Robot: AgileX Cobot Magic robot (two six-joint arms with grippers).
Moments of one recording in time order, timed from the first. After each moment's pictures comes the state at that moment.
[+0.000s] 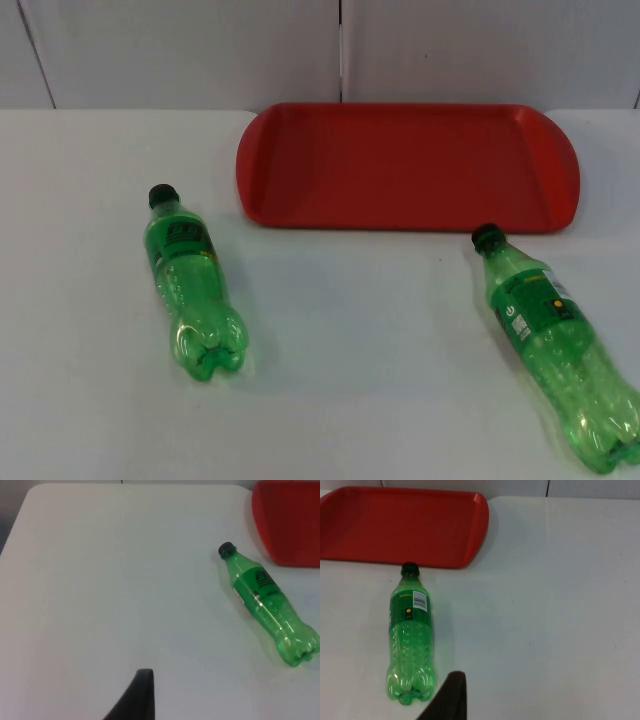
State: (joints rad) right arm 0.05 0.00 -0.52 0.01 1.08 -0.04; left arm 0.07 0.33 -0.67 -0.11 1.03 0.05
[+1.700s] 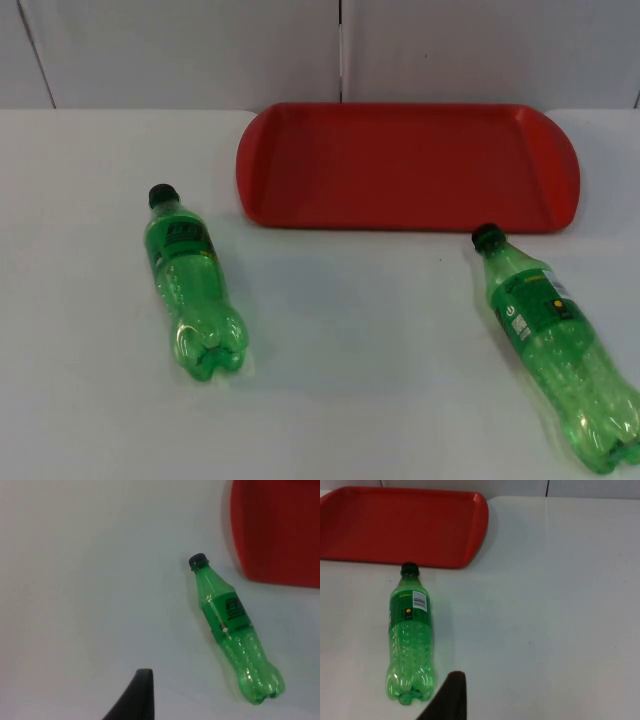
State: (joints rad) right arm 0.05 0.00 -0.52 0.01 1.08 -0.04; left arm 0.07 0.94 -1.00 -0.24 0.94 0.06
